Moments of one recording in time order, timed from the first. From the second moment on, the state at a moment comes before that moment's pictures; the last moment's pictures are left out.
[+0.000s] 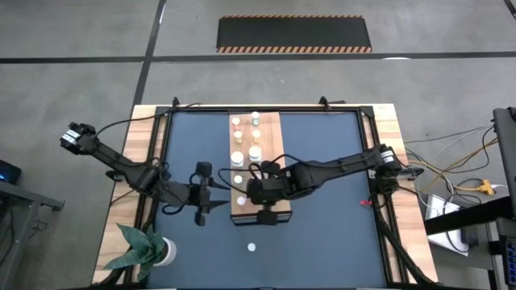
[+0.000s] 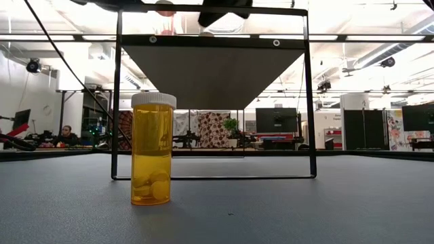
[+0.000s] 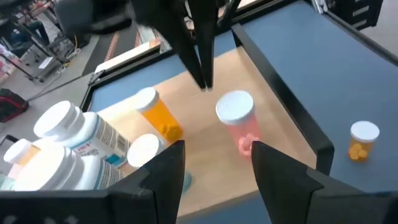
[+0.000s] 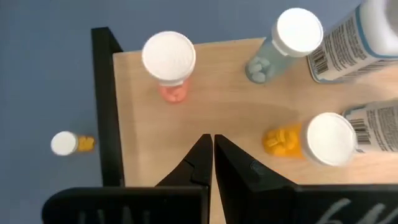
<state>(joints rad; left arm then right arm) -0.49 1.05 0.78 -0.20 -0.51 0.14 0.24 1.99 1.98 -1.02 0.19 0.24</state>
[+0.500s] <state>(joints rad) -0.49 1.05 0.78 -0.21 -0.51 0.13 0.24 1.99 2.01 -1.13 0.29 0.20</state>
